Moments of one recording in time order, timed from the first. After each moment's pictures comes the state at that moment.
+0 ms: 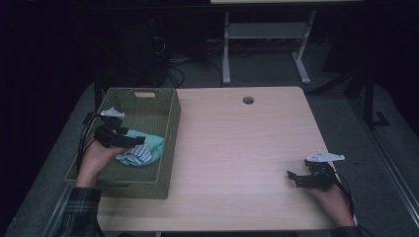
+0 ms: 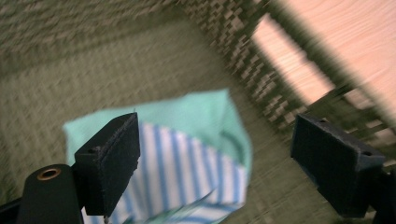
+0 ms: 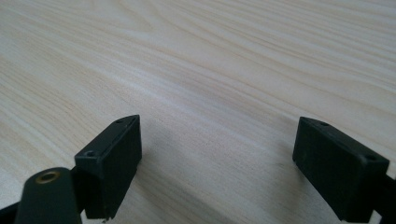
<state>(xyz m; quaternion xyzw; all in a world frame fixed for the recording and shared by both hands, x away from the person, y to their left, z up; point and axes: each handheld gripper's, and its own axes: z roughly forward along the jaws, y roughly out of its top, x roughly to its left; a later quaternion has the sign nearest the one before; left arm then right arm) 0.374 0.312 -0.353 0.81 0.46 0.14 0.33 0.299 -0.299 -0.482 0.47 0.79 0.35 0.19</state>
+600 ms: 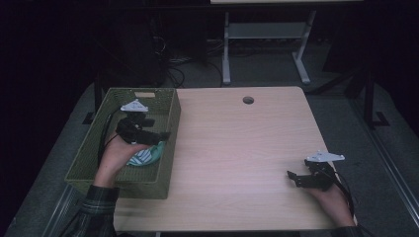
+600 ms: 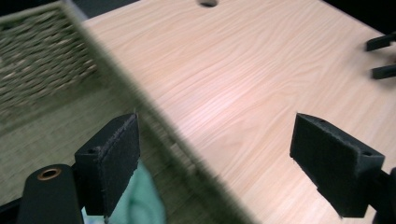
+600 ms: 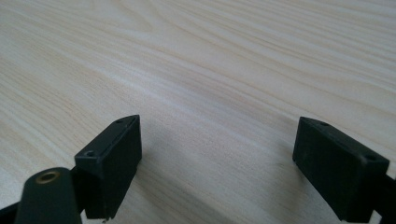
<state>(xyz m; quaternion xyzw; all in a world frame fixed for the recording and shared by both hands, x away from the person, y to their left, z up) 0.361 0.236 -0.319 0.83 0.37 0.12 0.40 0.299 -0.299 -0.482 0.47 0.79 0.35 0.19</state>
